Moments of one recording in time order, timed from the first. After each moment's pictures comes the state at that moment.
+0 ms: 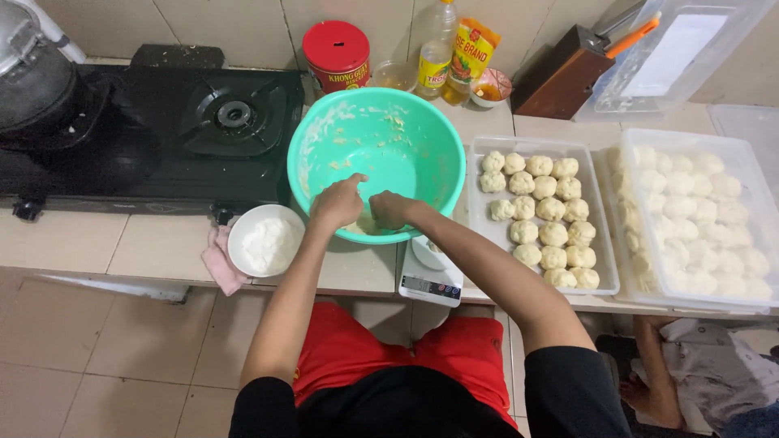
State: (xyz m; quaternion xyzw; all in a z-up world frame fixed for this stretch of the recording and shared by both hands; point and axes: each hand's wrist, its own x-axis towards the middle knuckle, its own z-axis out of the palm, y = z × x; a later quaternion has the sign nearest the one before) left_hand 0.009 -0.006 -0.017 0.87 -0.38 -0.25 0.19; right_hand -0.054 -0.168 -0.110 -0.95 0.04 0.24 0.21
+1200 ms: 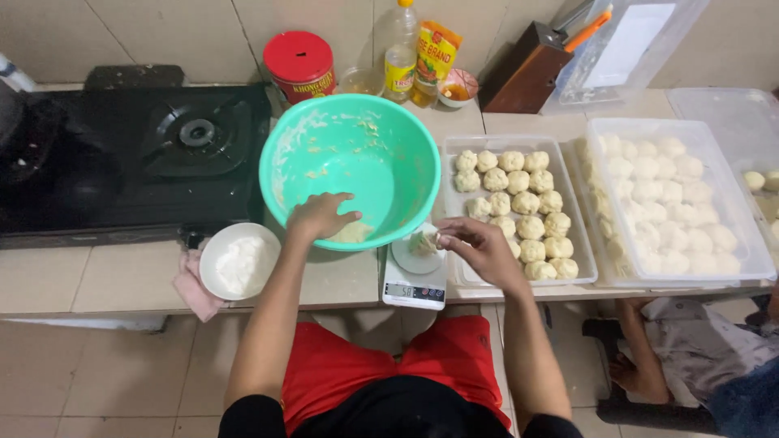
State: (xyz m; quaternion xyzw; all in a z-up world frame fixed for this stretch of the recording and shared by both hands) left_hand 0.006 -0.018 -0.008 0.85 -0.42 -0.30 0.10; right_hand -0.288 -0.164 0.027 -0.74 0.14 -0.23 0.61
